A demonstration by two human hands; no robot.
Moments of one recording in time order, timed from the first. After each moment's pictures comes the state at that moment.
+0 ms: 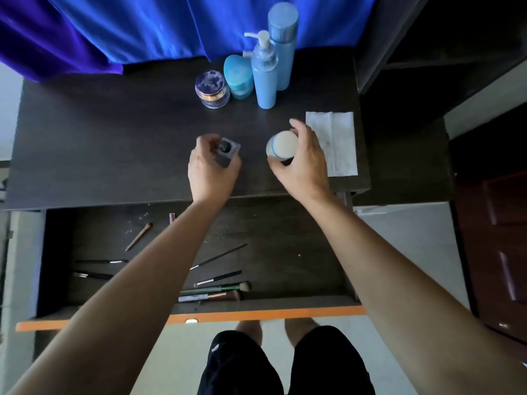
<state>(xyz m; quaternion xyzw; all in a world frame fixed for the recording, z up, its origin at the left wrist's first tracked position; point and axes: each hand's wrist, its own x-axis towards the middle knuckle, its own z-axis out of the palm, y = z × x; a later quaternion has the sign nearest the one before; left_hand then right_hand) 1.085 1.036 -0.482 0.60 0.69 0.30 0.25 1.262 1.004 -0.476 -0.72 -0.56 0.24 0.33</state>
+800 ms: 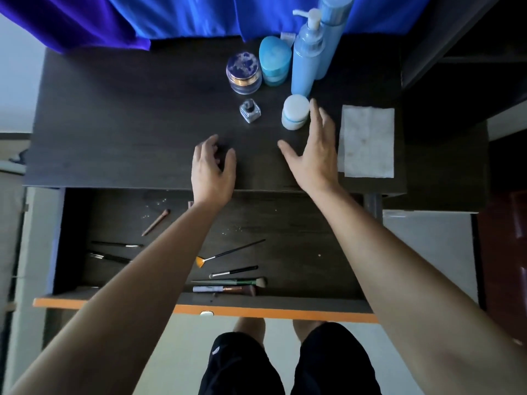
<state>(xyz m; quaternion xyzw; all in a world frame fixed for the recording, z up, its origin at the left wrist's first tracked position) 1.027 1.030 -0.510 0.58 0.71 0.29 0.27 1.226 1.033 -0.514 -0.74 -0.57 0.20 0.30</state>
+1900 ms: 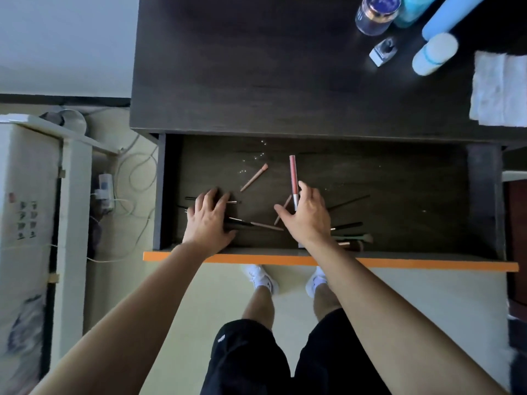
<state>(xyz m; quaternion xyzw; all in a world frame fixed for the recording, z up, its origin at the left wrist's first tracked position) 0.717 0.890 -0.579 0.73 0.63 -0.12 0.25 0.945 0.876 -0.578 -0.79 -0.52 0.30 0.08</state>
